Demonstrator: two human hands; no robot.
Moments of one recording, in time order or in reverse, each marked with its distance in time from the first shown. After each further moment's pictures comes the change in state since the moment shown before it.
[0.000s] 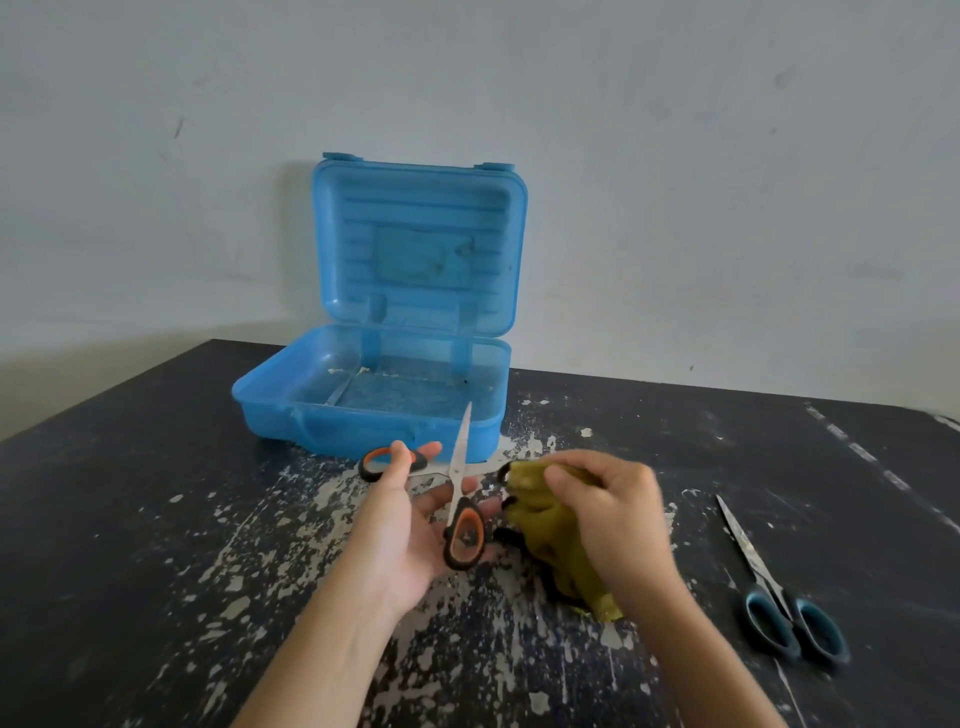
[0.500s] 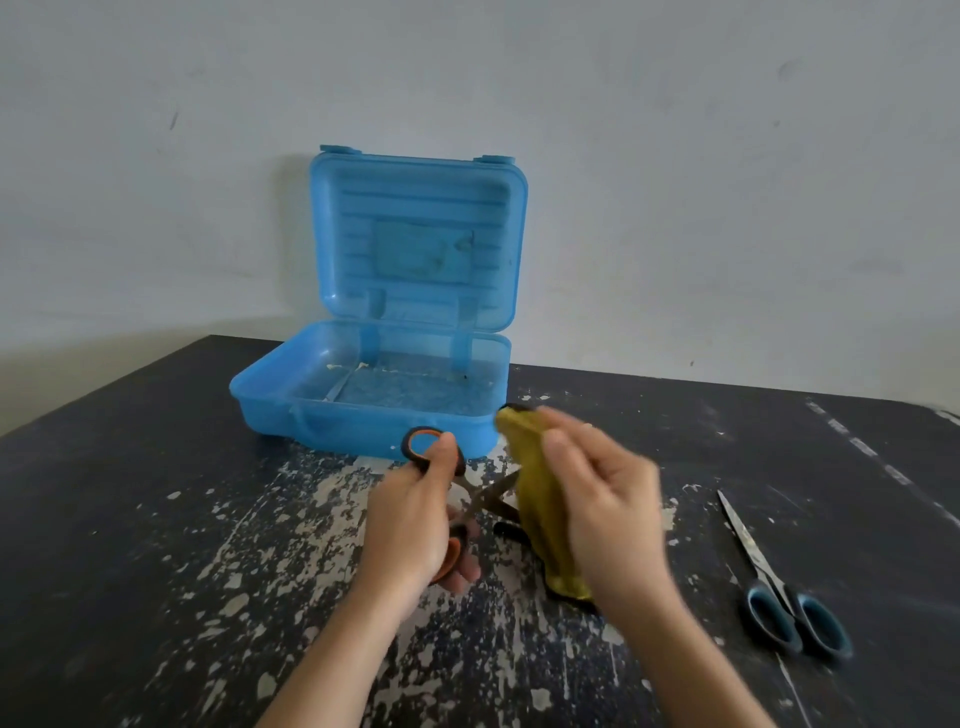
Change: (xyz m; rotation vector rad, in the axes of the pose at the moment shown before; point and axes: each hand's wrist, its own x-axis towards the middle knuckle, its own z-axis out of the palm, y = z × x) left_hand -0.012 -0.008 0.008 0.593 0.129 0.387; right_hand -0.017 -0.028 0.007 0.299 -0.042 -0.148
